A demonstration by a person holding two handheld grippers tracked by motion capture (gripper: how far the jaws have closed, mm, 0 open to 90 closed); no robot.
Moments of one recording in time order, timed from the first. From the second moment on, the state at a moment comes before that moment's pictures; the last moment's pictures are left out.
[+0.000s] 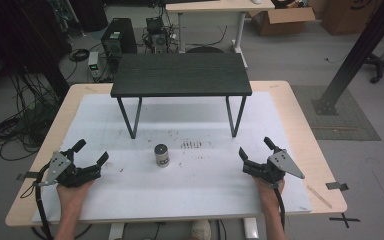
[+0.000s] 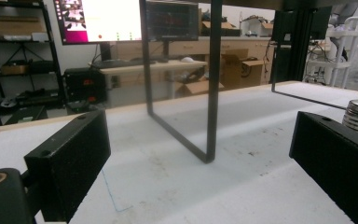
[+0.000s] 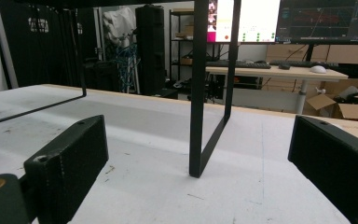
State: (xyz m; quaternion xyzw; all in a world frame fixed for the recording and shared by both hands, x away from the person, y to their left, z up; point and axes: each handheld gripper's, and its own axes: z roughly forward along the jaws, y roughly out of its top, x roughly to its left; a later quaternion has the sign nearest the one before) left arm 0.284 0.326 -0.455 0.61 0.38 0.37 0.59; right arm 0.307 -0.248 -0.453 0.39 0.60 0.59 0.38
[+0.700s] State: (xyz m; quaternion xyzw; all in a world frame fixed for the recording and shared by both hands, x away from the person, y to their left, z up) left arm 0.284 0.326 -0.455 0.61 0.38 0.37 0.59; right arm 0.307 -0.248 -0.453 0.39 0.60 0.59 0.38
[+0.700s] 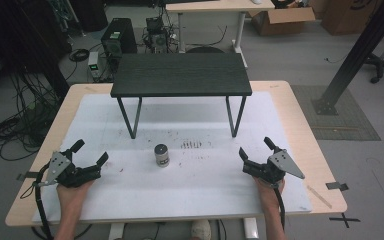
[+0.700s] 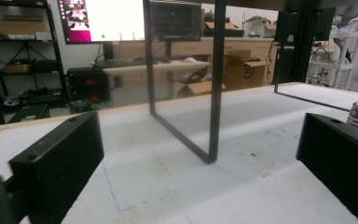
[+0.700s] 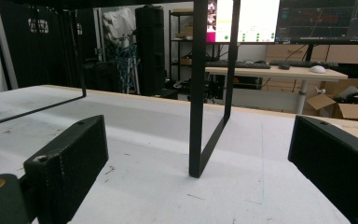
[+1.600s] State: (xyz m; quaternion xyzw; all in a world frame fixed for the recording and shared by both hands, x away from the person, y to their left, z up) left arm 0.287 0.327 -0.433 0.62 0.35 0.35 0.61; right arm 0.307 -0.248 -0.453 0.39 0.60 0.59 0.38
